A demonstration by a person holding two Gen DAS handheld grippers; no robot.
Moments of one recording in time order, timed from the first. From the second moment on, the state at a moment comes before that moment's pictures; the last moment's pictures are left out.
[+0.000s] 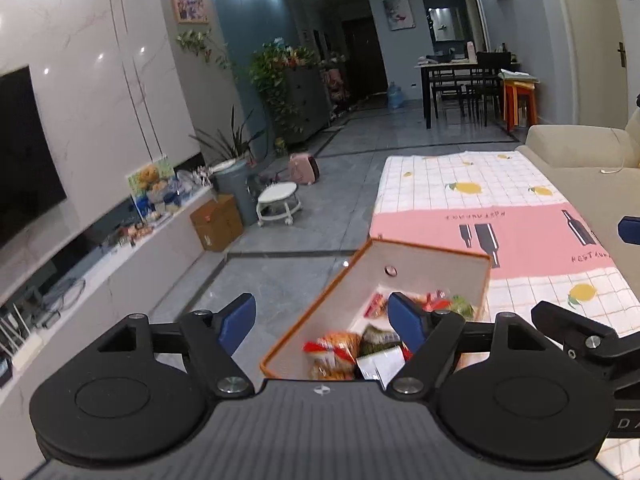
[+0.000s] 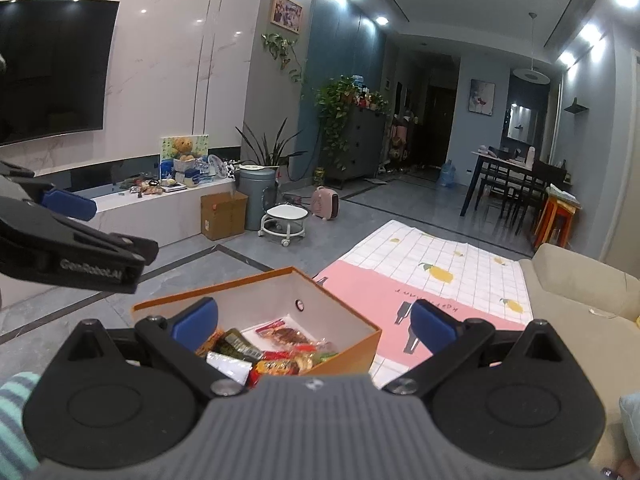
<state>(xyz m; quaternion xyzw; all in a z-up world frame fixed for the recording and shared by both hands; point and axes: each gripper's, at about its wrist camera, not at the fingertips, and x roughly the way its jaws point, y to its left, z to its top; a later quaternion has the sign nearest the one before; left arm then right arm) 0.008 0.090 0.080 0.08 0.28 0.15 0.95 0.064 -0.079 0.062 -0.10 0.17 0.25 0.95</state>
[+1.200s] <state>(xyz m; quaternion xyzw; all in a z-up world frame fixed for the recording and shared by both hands) -0.004 0.082 0.020 0.03 0.39 0.13 0.91 0.067 -0.095 0.010 -0.09 0.27 0.23 0.93</state>
